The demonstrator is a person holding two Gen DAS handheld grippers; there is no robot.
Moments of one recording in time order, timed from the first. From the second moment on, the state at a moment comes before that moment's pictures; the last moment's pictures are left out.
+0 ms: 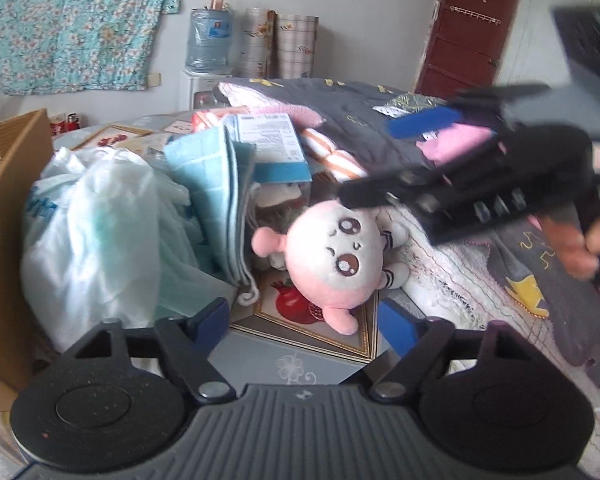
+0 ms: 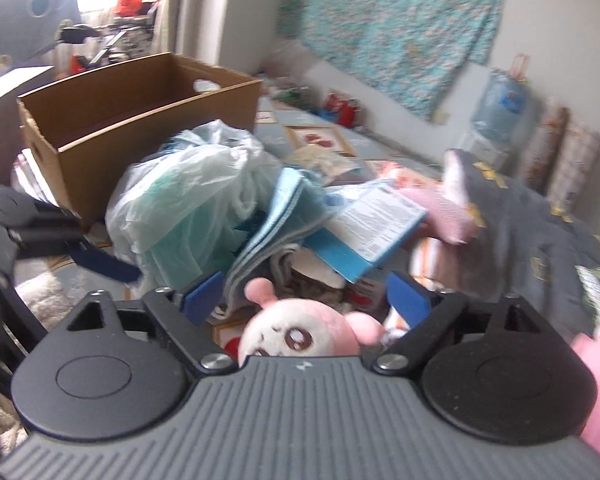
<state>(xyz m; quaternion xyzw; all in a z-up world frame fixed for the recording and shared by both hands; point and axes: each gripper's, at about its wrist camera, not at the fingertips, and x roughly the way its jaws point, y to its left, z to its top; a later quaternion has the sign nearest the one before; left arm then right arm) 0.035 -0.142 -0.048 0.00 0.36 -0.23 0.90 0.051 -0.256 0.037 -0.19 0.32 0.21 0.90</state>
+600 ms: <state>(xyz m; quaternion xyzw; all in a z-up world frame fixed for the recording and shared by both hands) 0.061 -0.153 -0.084 -0.01 0.39 -0.28 0.88 0.151 -0.205 -0.046 -0.28 0.50 0.30 0.77</state>
